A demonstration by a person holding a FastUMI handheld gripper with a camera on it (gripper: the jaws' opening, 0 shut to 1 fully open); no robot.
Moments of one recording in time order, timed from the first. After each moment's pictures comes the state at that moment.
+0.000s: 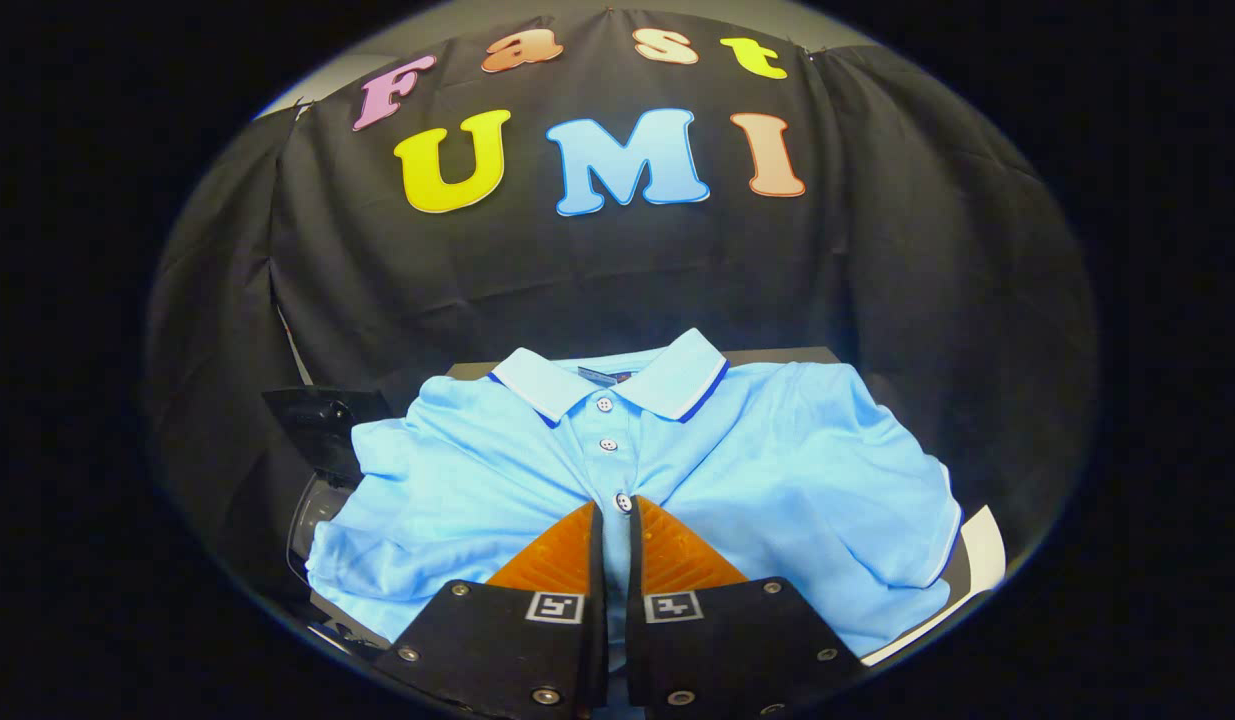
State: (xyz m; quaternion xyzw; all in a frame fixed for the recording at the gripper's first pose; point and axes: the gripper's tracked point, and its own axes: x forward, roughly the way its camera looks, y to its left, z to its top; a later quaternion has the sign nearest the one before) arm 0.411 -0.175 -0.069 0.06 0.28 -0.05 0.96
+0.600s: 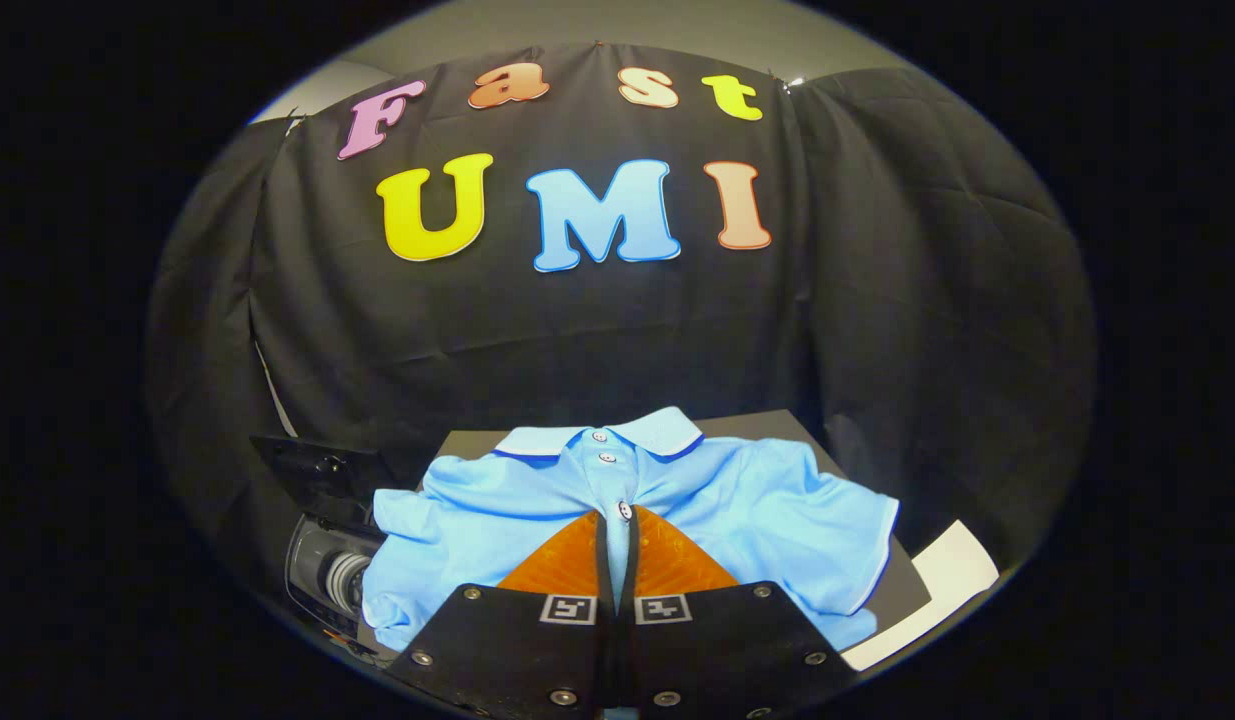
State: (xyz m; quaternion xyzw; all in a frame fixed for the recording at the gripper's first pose) arm 0.415 -0.168 0.010 0.03 0.20 -0.11 0.97
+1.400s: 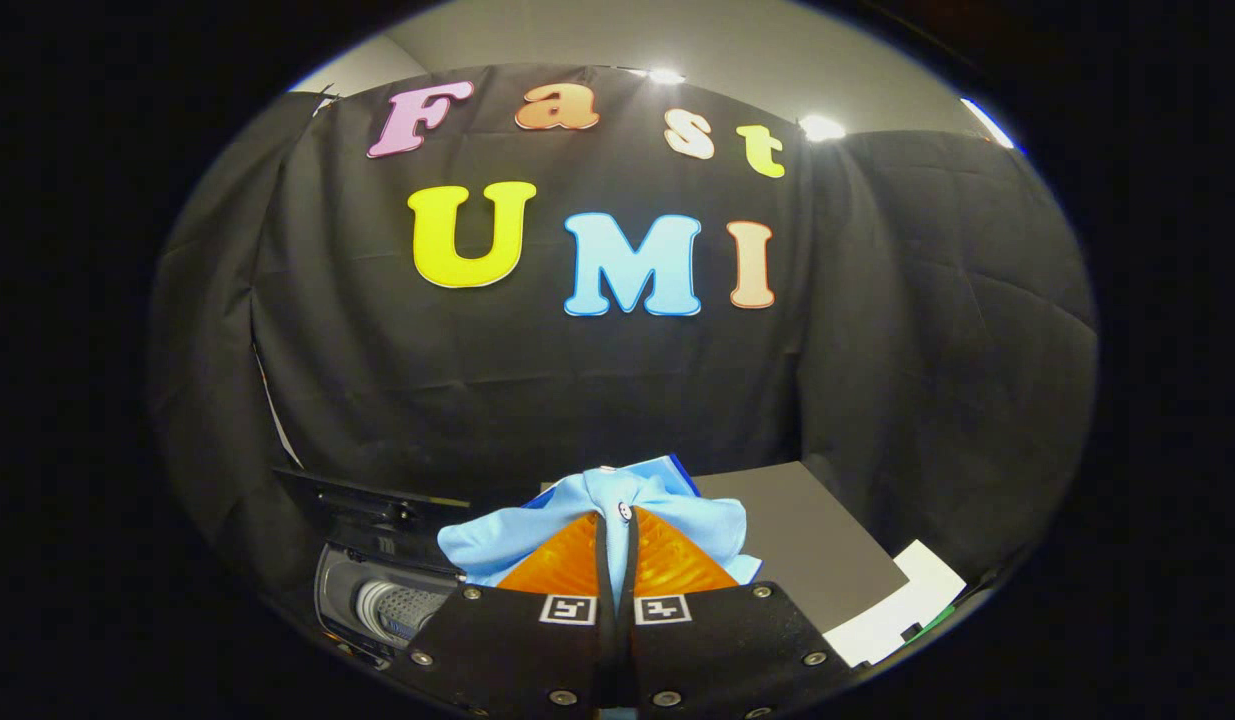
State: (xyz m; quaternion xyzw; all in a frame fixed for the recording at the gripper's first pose) arm 0.414 -0.019 0.101 0.00 0.17 -0.16 0.97
